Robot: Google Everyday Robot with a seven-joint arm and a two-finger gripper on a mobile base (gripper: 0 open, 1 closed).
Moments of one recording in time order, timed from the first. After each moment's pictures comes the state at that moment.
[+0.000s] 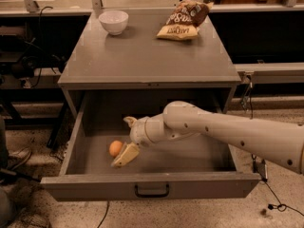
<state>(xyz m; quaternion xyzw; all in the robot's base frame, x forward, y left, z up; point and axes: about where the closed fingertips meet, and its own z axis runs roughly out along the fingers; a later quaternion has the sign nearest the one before) 0.550 0.108 0.647 -0.59 0.66 0.27 0.37</state>
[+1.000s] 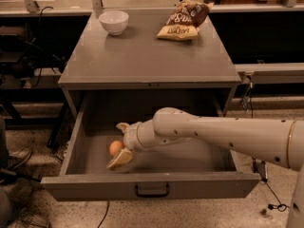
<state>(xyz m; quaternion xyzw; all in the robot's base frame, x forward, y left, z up) 0.546 0.128 0.624 -0.62 0.65 0.24 0.37</state>
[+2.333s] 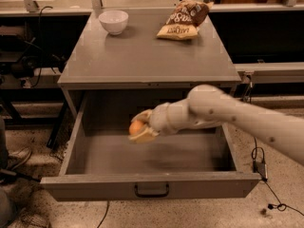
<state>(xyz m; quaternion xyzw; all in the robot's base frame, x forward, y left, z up) 0.561 0.049 0.690 -0.61 0.64 0.26 0.39</state>
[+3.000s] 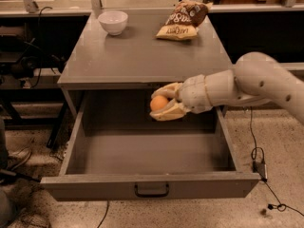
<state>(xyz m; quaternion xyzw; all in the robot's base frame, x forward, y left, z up) 0.553 -0.025 0.813 -0.61 0.60 0.28 0.44</state>
